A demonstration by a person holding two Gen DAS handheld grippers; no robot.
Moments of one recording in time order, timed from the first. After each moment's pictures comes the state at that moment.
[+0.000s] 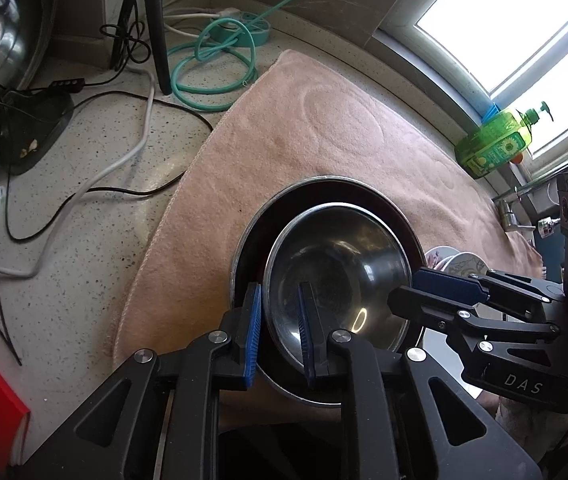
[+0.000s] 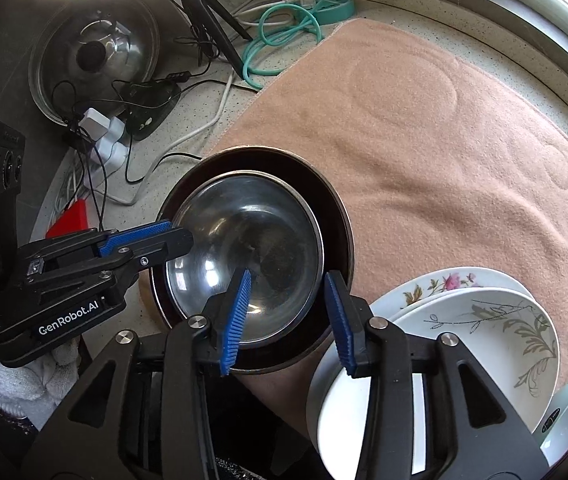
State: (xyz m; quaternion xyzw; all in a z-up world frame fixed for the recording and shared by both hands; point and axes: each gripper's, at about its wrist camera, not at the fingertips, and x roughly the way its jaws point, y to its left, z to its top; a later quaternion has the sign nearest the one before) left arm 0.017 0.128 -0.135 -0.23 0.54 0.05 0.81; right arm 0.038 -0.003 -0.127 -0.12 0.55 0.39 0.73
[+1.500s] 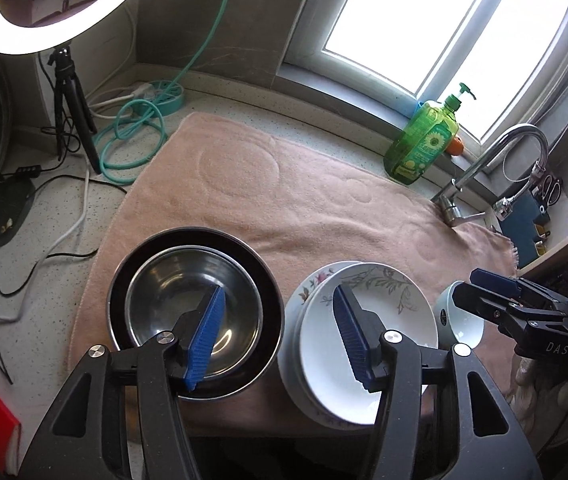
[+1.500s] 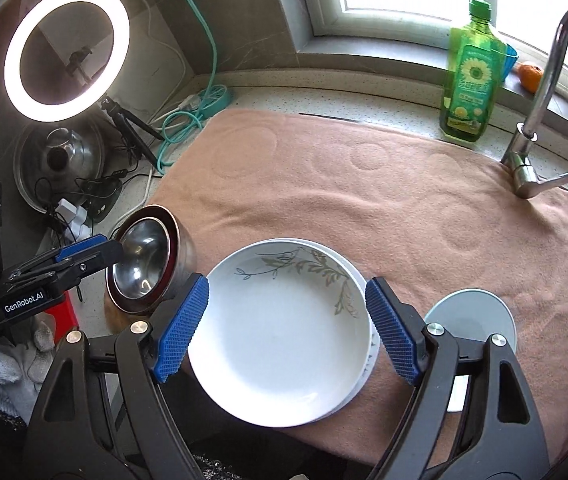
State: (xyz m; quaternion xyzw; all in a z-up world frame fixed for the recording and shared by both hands) left arm 0.020 0.035 -0.072 -0.17 0.47 -0.01 0.87; right arm 0.034 -0.204 -0.065 -0.01 0.47 0.28 0.84
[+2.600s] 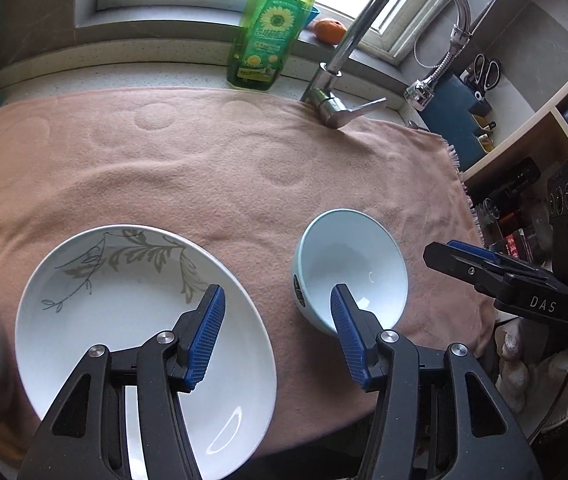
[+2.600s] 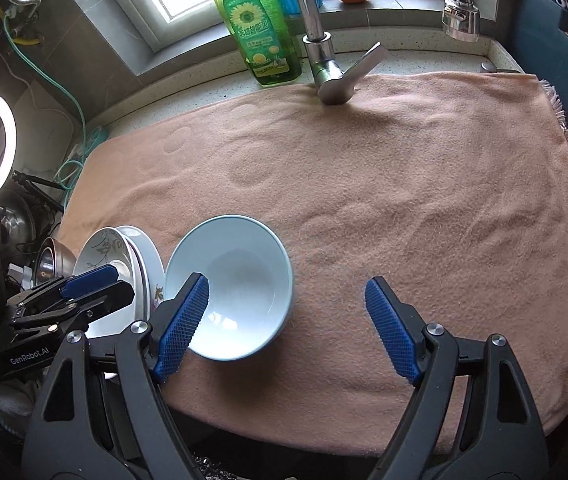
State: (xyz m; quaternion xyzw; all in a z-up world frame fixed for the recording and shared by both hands) left arm 0.079 -0.163 -0.124 -0.10 0.53 -0.19 0.82; right arm 0.054 -0.400 -0.124 0.09 0.51 0.14 0.85
